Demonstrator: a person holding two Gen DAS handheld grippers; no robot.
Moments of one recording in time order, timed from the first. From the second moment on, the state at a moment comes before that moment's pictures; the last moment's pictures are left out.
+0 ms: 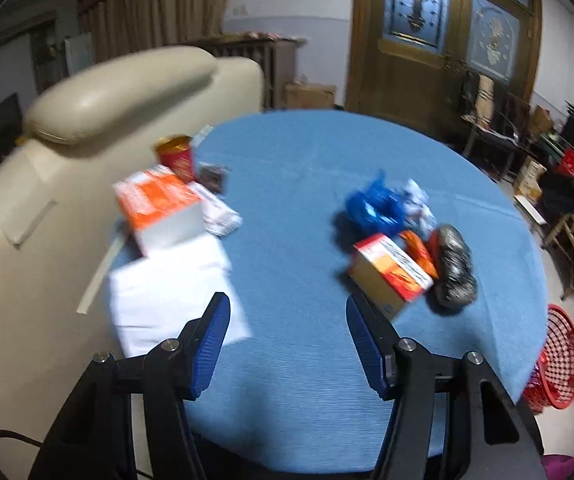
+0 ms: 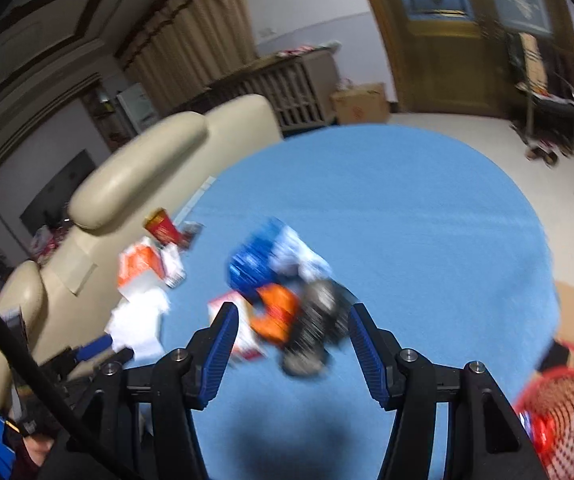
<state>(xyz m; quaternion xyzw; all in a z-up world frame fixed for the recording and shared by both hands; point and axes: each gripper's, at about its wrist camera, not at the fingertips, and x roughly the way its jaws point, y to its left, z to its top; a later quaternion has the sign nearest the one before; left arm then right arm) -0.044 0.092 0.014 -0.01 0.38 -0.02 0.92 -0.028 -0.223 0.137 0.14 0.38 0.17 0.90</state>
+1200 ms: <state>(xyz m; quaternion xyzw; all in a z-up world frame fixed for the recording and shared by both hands) -0.184 0.180 0.111 -0.03 0.32 0.25 0.91 0.015 -0.027 0.202 0.10 0.32 0.37 0.87</state>
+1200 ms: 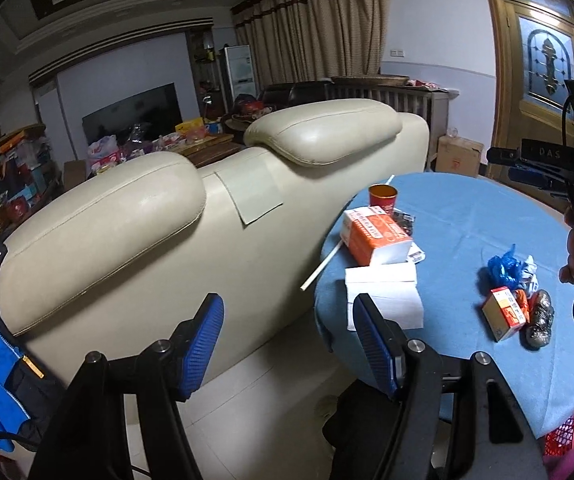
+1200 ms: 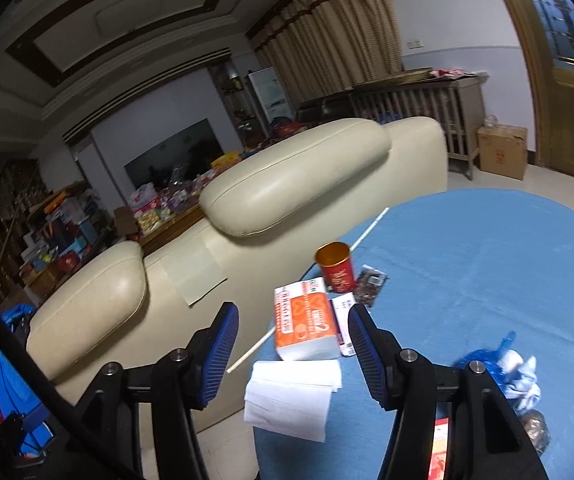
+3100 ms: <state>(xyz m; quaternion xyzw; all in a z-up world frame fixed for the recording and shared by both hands) 0.046 0.050 -0.017 0.00 0.52 -0.09 0.85 0.071 -0.210 -0.015 0.23 0.57 0.13 0.78</state>
